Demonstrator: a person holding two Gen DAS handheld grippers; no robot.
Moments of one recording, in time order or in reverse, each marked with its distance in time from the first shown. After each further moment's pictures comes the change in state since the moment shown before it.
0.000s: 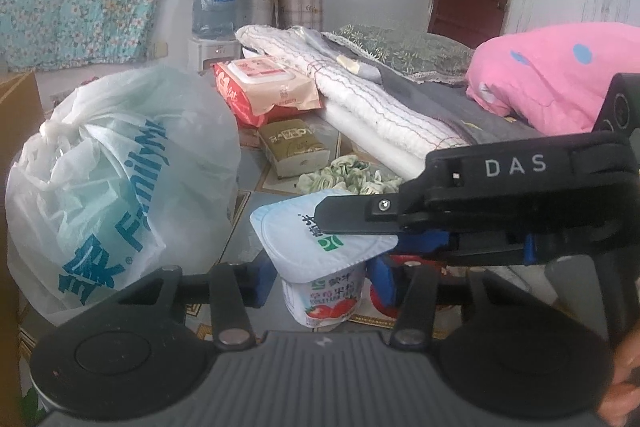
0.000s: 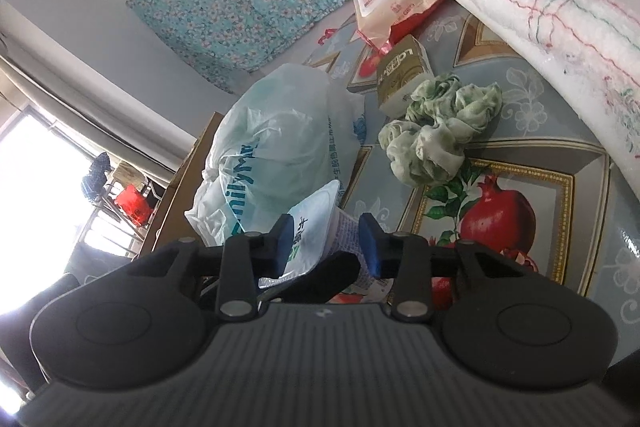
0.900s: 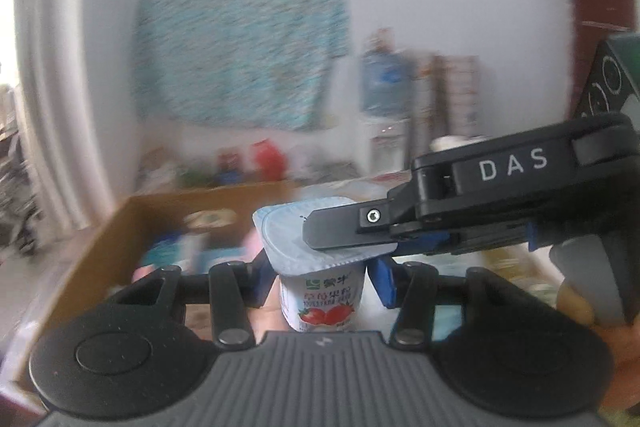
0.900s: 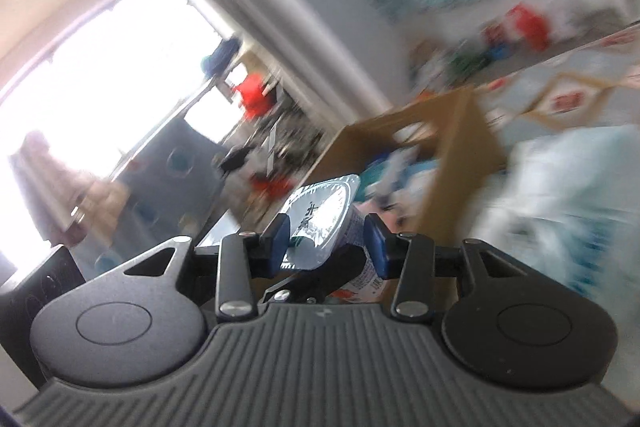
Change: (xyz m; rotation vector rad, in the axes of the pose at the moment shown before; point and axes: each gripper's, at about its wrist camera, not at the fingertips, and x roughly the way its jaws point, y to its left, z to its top) left arm -0.165 0.123 0.070 -0.131 -0.164 0.477; right arm 0.113 0.249 0.036 -0.404 0.331 0.362
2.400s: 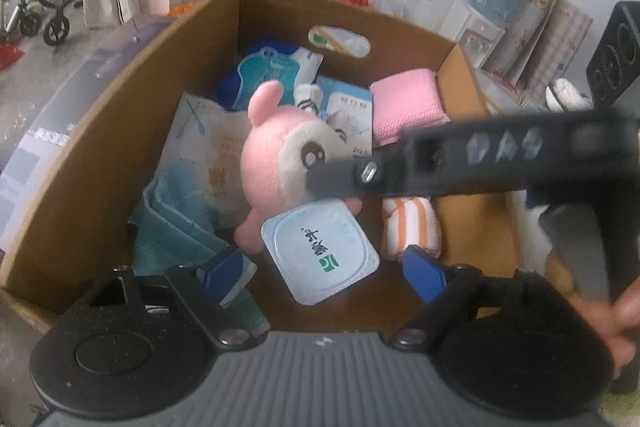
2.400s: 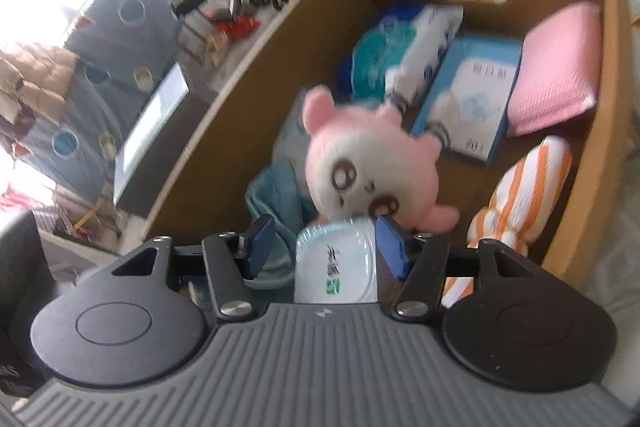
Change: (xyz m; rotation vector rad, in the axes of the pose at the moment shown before) left arm 0.078 0.134 -0.041 -0.377 0.472 0.035; right arm 0.197 -0.007 0.019 -0.018 0.411 -0.129
